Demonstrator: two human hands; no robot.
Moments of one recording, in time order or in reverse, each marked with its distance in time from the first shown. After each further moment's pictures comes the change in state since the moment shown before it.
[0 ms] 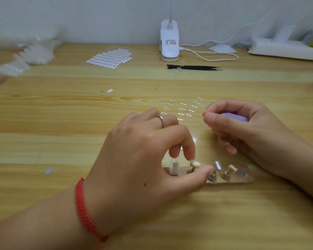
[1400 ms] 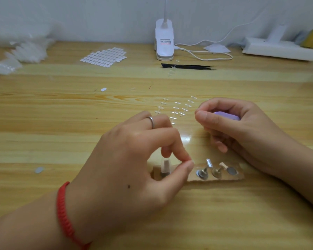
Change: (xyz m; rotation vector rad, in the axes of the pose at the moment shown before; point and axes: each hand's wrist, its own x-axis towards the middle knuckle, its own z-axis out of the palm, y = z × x) left_hand -0.006 0.001 -0.003 -0.157 -0.045 -0.014; right_hand 0.000 0.003 -0.002 0.007 -0.010 -0.014
